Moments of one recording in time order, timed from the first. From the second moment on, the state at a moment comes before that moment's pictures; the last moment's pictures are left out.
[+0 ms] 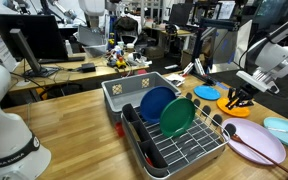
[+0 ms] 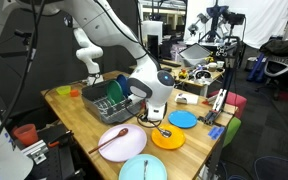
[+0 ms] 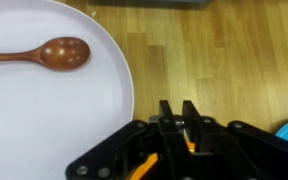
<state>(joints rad) -0.06 0.64 -0.13 -2.01 0.95 2.38 0.43</state>
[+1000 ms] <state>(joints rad) -0.05 0.77 -0.12 -1.83 0.82 2.28 0.54</state>
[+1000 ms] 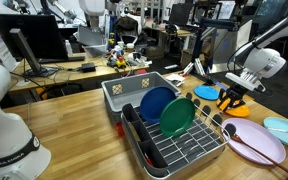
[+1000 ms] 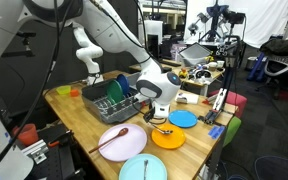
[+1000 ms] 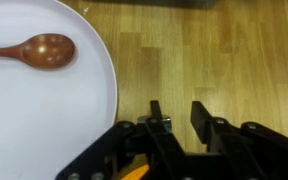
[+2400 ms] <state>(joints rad) -0.01 0.65 -0.13 -2.01 0.54 2.25 0.52</state>
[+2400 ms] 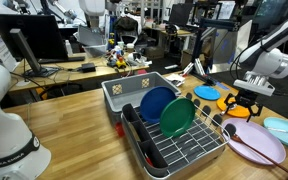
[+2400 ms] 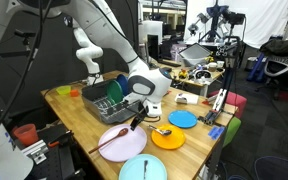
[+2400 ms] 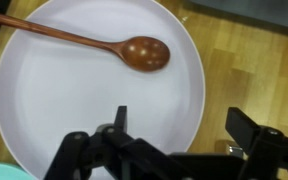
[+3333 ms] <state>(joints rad) 0.05 0.57 -0.07 -2.18 0.09 2.11 0.25</state>
